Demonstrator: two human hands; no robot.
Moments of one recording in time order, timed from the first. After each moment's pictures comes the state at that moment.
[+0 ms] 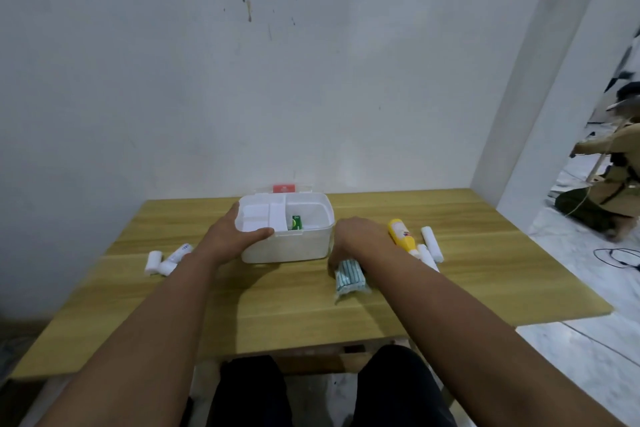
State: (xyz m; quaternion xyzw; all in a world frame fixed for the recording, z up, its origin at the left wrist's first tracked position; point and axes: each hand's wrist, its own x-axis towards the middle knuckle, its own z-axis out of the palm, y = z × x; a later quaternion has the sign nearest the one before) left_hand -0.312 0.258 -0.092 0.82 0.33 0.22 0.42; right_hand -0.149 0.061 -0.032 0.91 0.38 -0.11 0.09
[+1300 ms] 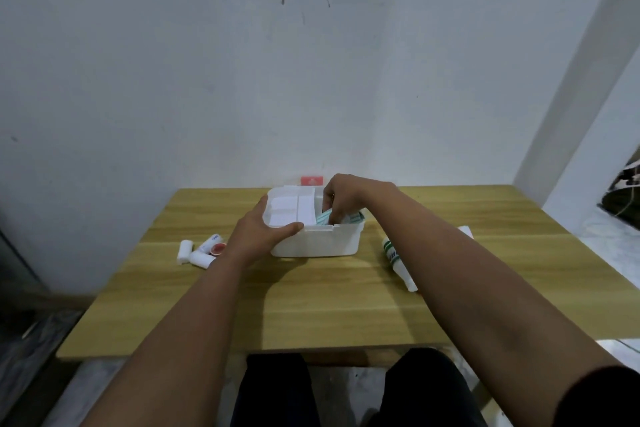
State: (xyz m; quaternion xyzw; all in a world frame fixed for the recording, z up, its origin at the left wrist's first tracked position) left_hand -0.308 0.262 -0.108 0.82 0.34 0.24 0.38; right_hand -0.109 0.154 -0.010 0.83 0.53 -0.17 -0.04
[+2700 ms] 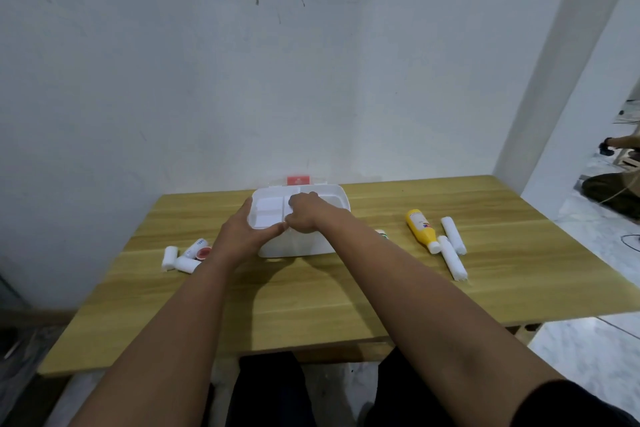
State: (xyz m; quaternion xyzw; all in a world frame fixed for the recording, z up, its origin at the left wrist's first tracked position) left_hand -0.312 0.250 -0.098 0.82 0.32 0.28 0.39; right_hand -0.163 0.165 -0.048 0.85 0.50 -0.14 -0.10
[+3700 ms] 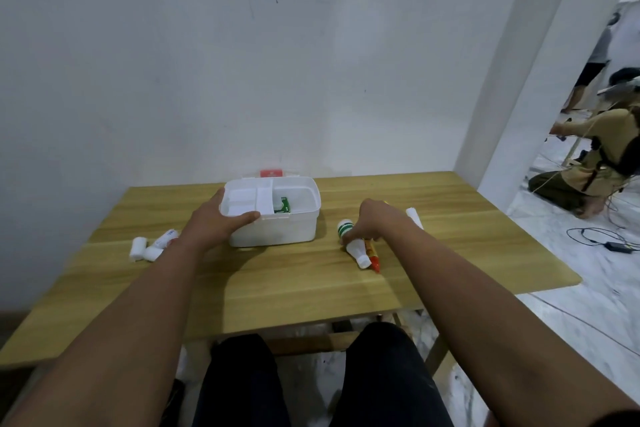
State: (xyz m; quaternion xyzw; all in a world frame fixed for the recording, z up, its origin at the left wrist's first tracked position) left_hand -0.318 0.246 -0.088 0.81 0.33 0.25 0.42; right_hand -0.088 0.016 -0.055 0.93 0.32 -0.15 -0.07
